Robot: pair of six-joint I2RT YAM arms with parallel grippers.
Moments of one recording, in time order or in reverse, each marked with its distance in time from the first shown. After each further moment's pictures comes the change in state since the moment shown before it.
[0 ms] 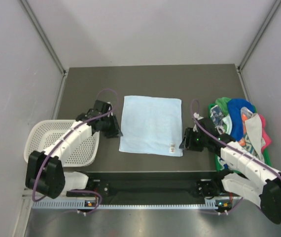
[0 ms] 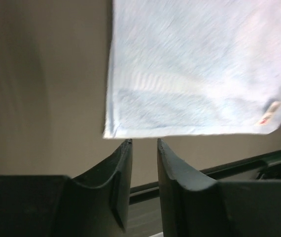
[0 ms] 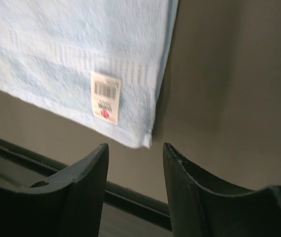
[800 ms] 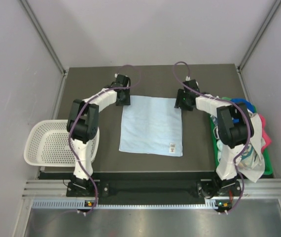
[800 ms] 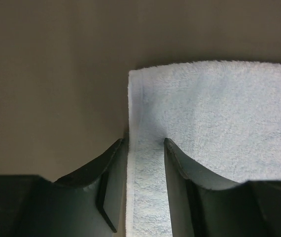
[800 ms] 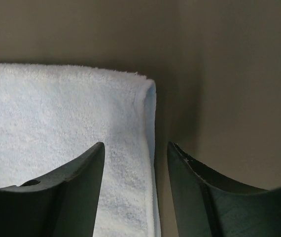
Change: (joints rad) left arm 0.011 0.831 0.735 0.233 -0.317 0.289; right arm -0.180 0.964 0.770 0.245 0.199 -0.122
